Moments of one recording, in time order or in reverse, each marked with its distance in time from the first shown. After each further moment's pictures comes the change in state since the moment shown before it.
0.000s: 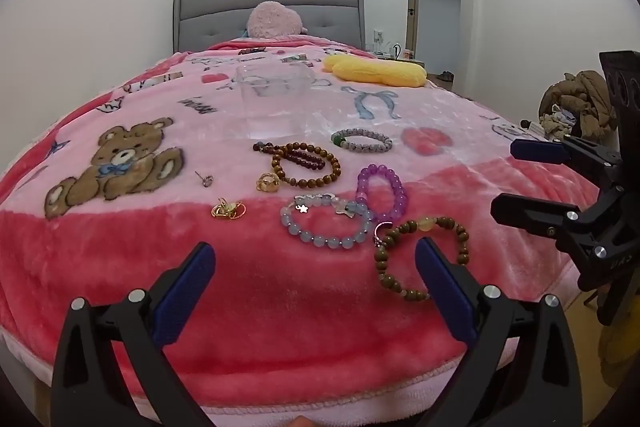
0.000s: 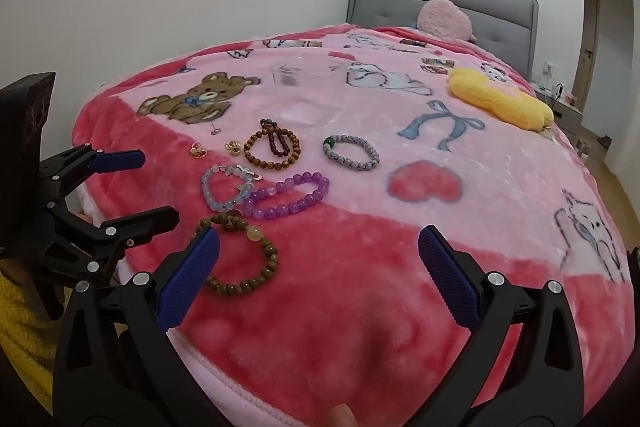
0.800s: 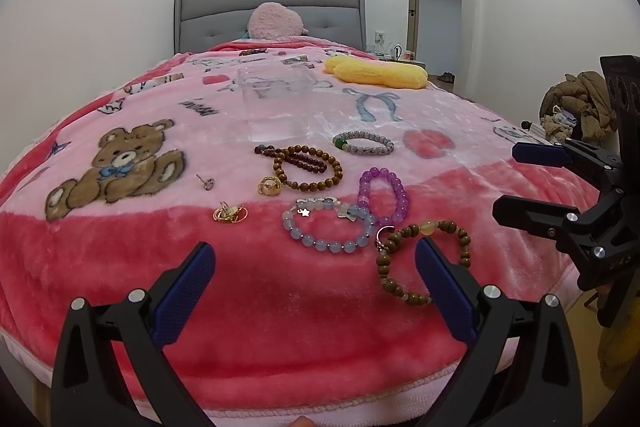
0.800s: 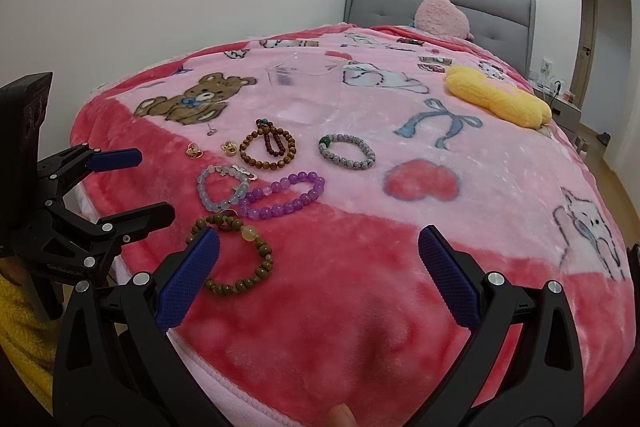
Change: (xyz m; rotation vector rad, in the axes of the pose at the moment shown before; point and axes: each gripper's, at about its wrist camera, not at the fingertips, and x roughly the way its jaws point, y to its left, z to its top) left arm 0.001 0.001 0.001 -0.001 -0.004 -0.002; right arm 0.003 -0.011 0.005 0.012 0.004 0.006
